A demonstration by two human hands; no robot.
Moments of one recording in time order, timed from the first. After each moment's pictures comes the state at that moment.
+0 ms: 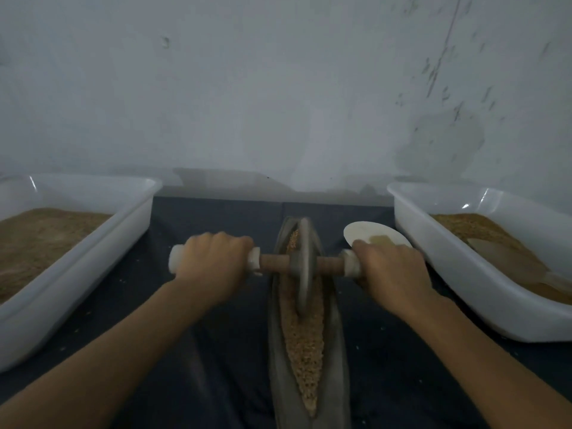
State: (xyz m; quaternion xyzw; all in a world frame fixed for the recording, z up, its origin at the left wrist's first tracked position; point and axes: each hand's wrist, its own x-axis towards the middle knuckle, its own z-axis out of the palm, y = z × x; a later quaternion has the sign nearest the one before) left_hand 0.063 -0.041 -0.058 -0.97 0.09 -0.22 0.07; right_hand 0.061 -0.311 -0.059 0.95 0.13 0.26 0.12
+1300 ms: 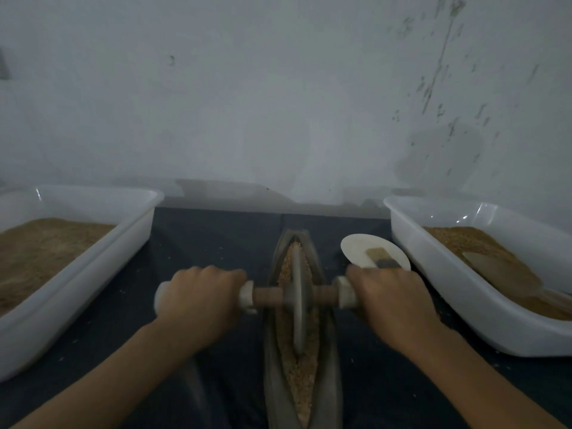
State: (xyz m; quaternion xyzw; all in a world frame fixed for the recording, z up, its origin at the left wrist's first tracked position) left_hand 0.026 -0.035 -0.062 -0.98 0.08 -0.16 0.05; right_hand 0.033 -0.311 -0.056 0.94 0.20 0.27 0.12
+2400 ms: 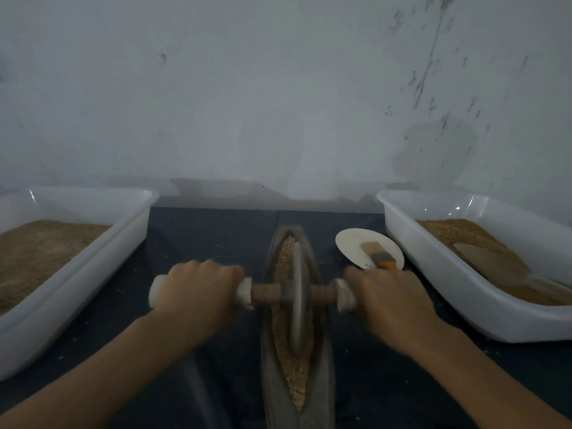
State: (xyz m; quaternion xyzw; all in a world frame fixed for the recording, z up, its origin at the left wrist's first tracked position) left_hand 0.018 -0.037 -0.053 -0.98 0.11 -0.17 0.06; right_hand 0.019 -0.315 -0.055 0.95 0.20 0.24 0.09
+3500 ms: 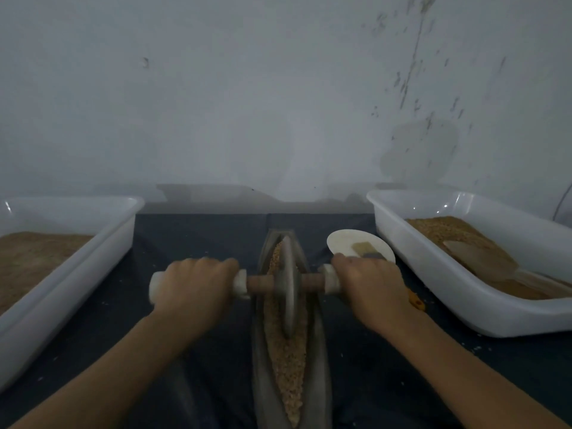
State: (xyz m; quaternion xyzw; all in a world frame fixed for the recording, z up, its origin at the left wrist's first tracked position) left_hand 0.043 -0.042 -0.059 -0.96 0.10 -0.23 0.10; right_hand 0.051 -0.311 -0.068 0.94 0.16 0.28 0.10
